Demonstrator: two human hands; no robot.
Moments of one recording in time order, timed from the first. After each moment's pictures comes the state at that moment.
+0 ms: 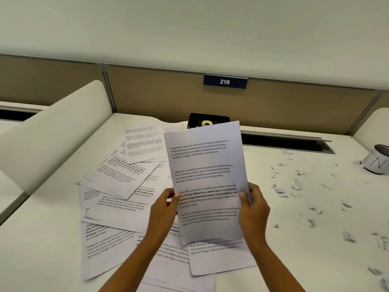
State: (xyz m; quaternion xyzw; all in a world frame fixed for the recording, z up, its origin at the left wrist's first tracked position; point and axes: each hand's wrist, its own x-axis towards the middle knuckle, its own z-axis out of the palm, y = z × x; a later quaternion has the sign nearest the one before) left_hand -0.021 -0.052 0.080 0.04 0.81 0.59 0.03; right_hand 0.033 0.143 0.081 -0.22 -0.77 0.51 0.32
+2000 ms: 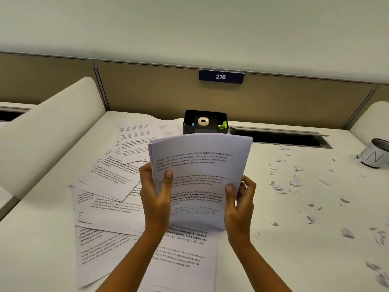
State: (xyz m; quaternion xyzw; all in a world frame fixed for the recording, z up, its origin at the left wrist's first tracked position) left_hand -0.030 -0.039 0.123 0.08 0.68 0.71 -0.18; right_hand 0.021 0.110 0.083 -0.12 -0.69 0.61 0.36
